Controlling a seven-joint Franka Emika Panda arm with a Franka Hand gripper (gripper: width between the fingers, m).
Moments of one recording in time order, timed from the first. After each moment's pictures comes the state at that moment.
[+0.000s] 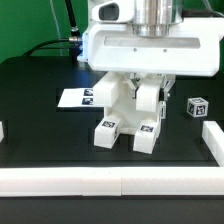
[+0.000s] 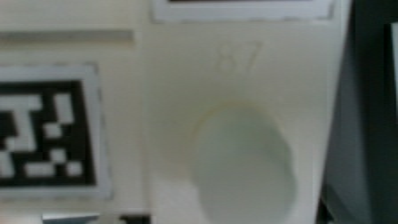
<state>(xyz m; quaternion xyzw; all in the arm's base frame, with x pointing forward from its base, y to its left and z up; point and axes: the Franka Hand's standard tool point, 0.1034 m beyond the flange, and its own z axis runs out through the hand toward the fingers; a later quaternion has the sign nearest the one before) 0.542 0.043 0.072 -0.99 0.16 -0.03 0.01</state>
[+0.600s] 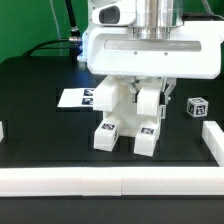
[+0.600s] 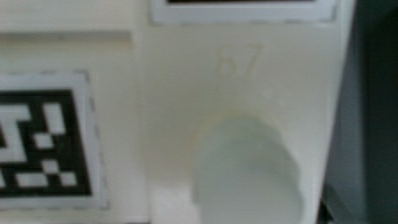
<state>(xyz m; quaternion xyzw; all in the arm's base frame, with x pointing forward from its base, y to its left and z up) 0.551 0.042 0.072 -0.99 0.14 -0.04 0.01</state>
